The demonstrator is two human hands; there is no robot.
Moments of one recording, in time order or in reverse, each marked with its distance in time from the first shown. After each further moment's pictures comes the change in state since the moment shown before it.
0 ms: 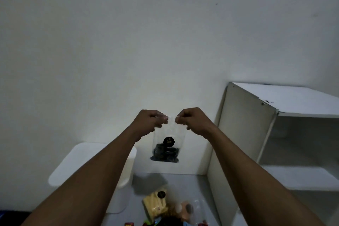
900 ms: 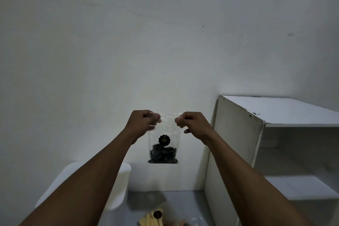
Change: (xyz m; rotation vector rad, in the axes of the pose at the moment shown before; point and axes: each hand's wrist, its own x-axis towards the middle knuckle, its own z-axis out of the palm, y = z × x) left_hand 0.023 0.037 -0.007 -0.164 0.121 0.153; right_hand 0.002 -0.020 -0.029 0.202 0.125 -0.053
